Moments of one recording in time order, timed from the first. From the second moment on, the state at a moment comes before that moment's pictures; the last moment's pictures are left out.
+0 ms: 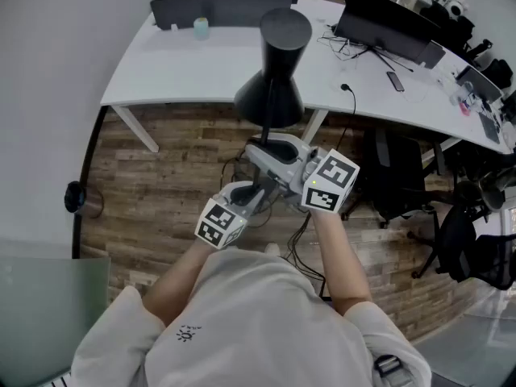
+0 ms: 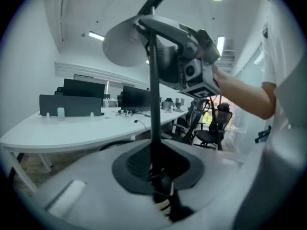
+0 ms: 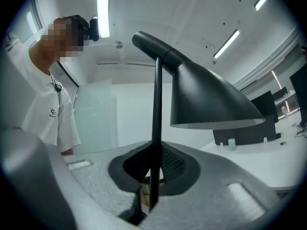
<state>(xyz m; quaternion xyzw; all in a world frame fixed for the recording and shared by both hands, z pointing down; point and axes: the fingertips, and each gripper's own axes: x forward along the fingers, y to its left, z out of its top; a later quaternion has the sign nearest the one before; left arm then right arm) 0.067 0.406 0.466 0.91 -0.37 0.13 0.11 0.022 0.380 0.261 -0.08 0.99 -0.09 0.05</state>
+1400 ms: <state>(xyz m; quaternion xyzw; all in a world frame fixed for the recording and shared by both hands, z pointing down) -0.010 0.420 0.468 0.93 -0.33 0.12 0.10 -0.063 0.395 0.265 -0.12 0.99 -0.08 0.04</state>
